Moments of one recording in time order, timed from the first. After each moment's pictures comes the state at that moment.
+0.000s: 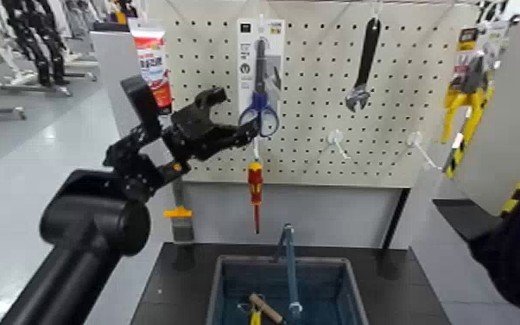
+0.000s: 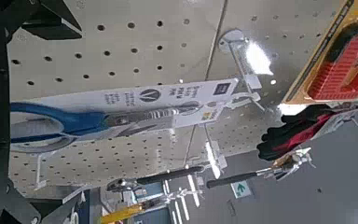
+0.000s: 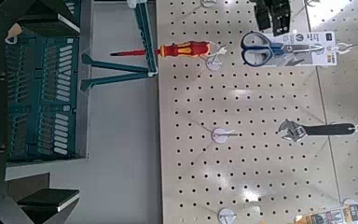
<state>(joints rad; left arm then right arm) -0.58 0.19 -0.27 -1.35 0.41 -0.09 -0.75 0.45 -0.05 0.18 -1.54 0.01 -0.64 -0.05</state>
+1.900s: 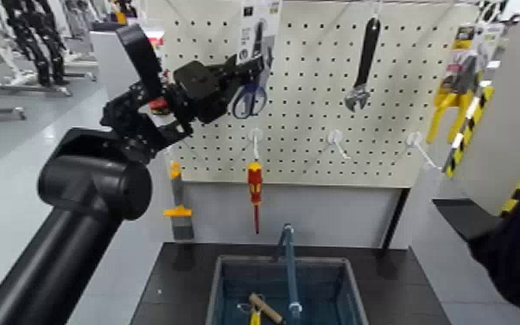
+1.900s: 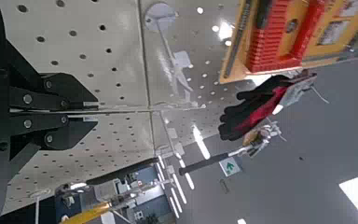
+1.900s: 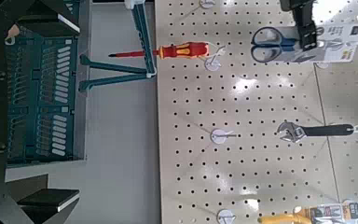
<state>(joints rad) -0.66 0.19 -0.28 -1.41 0.39 -0.09 -0.78 0.44 -0.05 0.18 -1.54 0.01 -0.64 -0.04</state>
